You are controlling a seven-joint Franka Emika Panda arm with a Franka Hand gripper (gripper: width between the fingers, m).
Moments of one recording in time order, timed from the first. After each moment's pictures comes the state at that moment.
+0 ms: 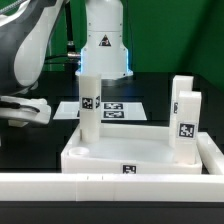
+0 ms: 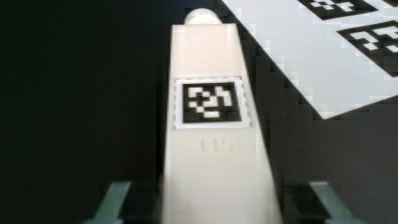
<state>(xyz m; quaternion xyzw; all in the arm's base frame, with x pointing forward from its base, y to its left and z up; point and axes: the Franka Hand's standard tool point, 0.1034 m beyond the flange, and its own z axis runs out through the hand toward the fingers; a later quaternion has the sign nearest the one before) 0.395 -0.206 0.011 -0.85 0.16 0.50 0.10</state>
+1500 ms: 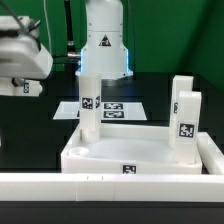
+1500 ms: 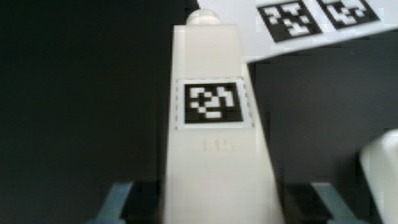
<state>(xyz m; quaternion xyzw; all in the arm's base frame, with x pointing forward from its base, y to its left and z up) 0.484 -0.194 0.109 -0.92 0.14 0.35 0.07</state>
